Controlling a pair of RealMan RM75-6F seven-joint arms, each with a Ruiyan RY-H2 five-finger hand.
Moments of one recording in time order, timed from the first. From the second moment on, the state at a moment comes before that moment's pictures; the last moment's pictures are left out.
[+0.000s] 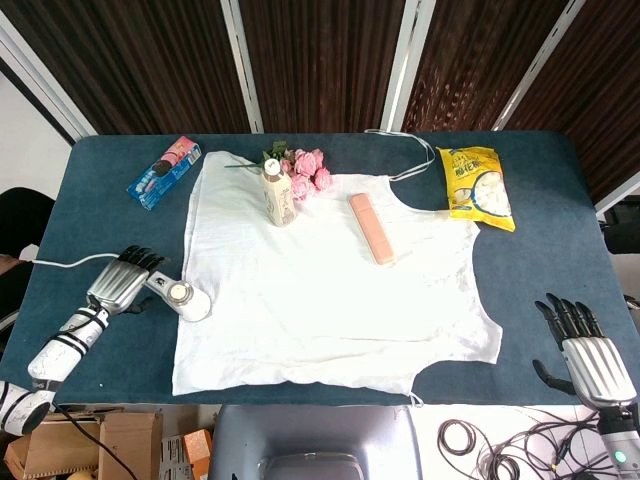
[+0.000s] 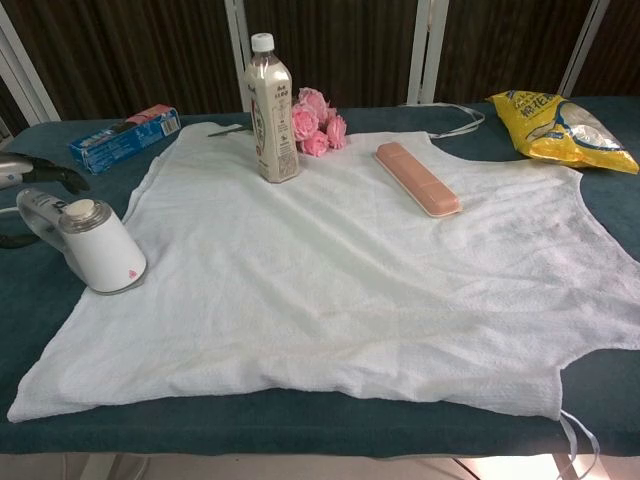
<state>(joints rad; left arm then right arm) -0.64 -1.30 -0.02 -1.13 1.47 0.85 -0.09 0.08 -1.04 -0.02 -1.63 -1.55 1.39 -0.01</state>
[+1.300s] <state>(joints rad) -0.66 -1.33 0.03 -1.11 1.50 0.84 -0.06 0.08 -1.04 -0.02 -1.63 -1.54 1.39 -0.02</state>
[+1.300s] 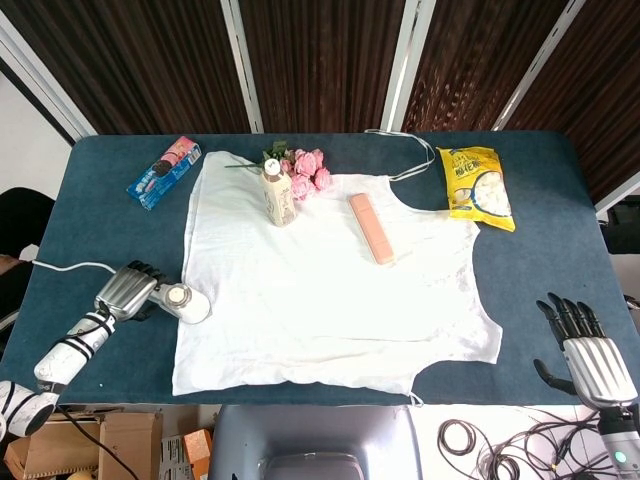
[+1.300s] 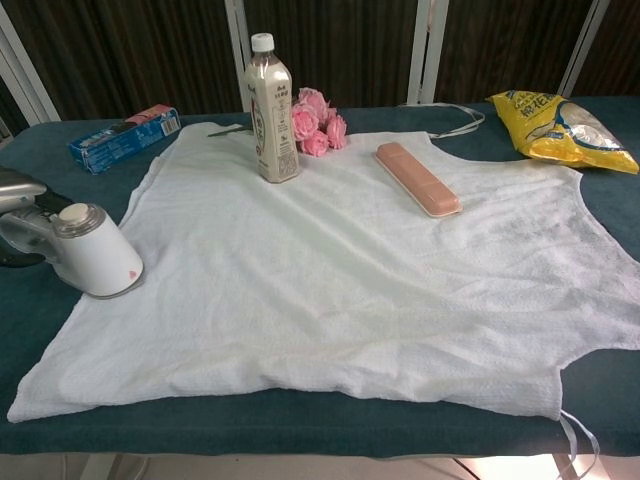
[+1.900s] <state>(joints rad) -0.68 -1.36 0.05 -1.04 1.55 0.84 -0.18 0.07 -1.04 -0.02 -1.63 -1.53 1.40 -0.02</state>
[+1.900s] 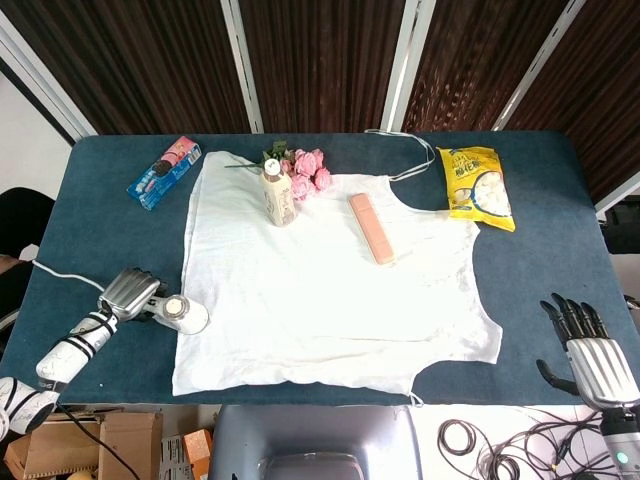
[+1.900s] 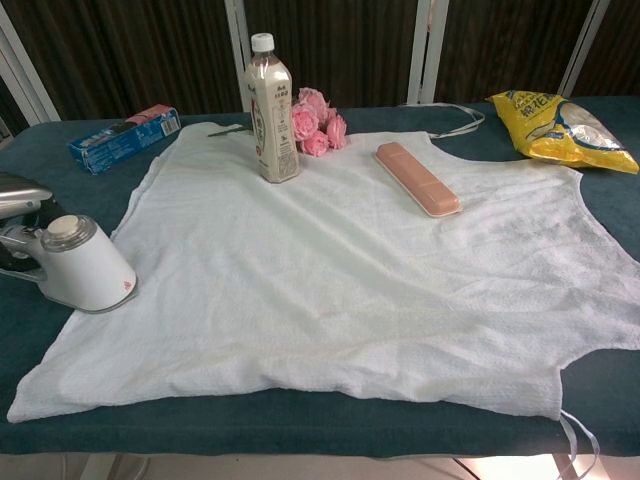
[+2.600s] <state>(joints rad) -0.67 -1.43 0.10 -0.91 1.64 0.94 -0.31 0.06 -1.04 -0.02 -1.62 -1.54 1.41 -0.01</state>
